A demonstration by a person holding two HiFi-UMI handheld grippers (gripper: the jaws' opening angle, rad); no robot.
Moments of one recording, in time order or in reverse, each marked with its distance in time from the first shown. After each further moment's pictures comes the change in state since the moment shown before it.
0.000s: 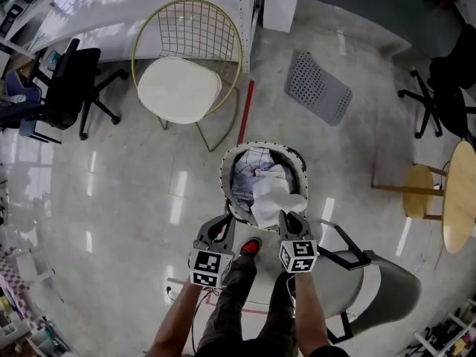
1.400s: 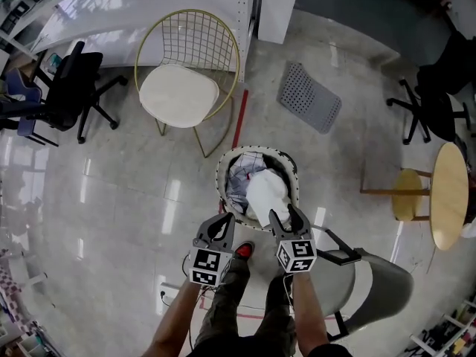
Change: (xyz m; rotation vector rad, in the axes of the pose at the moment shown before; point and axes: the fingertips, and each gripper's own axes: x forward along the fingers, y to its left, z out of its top) left arm -0.029 -0.020 0.026 0.004 -0.067 -0.022; right arm -0.038 0.017 0.048 -0.028 -0.122 0.015
